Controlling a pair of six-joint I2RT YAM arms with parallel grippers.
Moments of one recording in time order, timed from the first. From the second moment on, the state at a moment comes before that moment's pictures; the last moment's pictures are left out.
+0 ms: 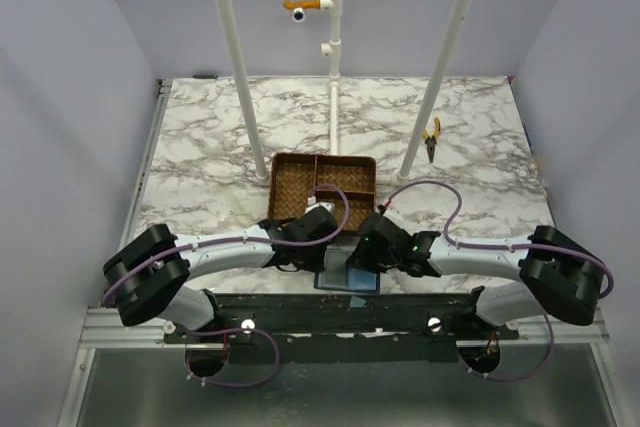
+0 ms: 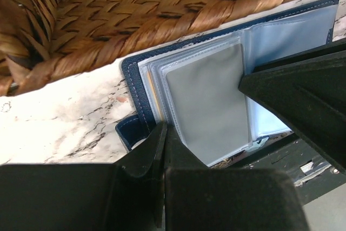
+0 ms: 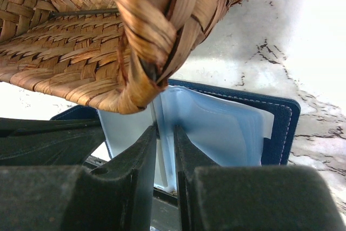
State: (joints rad) left arm -1.02 1.41 0.69 -0.34 -0.02 -0.76; right arm 1.02 1.37 0.54 -0.10 0.13 1.22
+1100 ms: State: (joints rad) left arm -1.03 1.26 0.71 -0.45 -0.11 -0.76; right arm 1.01 1.38 0.54 -0.09 0.12 1.22
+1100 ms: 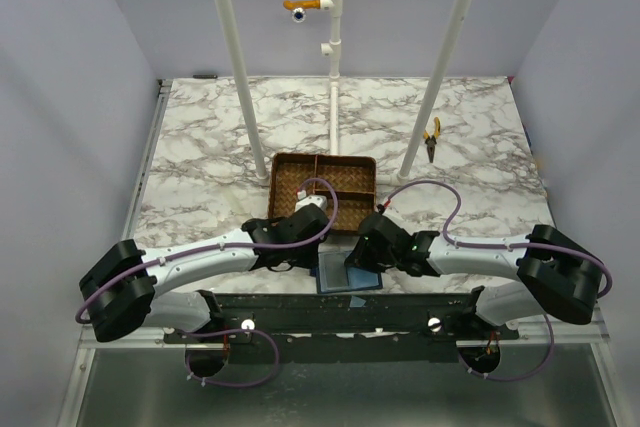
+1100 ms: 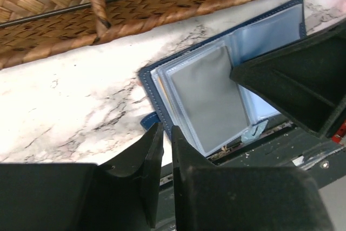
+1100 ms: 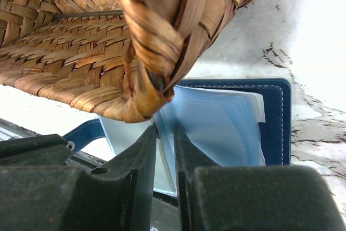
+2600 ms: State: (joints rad) left arm -1.03 1.28 0.68 -0.50 -0.14 -0.77; right arm 1.01 1.39 0.54 -0.07 0.12 1.22
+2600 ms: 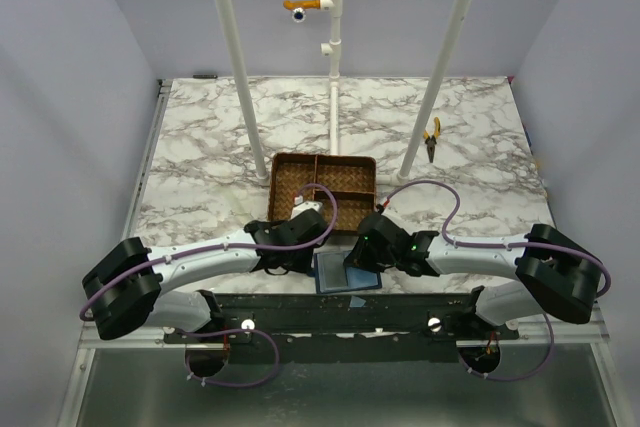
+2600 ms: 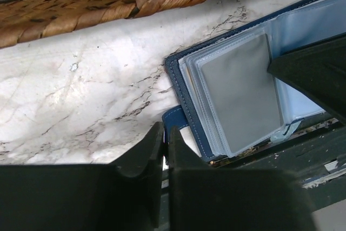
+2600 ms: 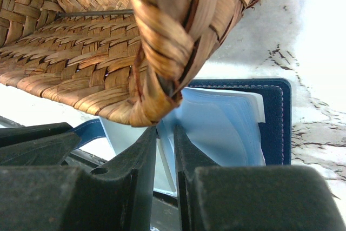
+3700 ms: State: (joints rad) left arm -1.00 1.17 0.93 -0.67 -0.15 -0.74; right arm 1.01 1.32 0.59 -0.19 0.14 1.17
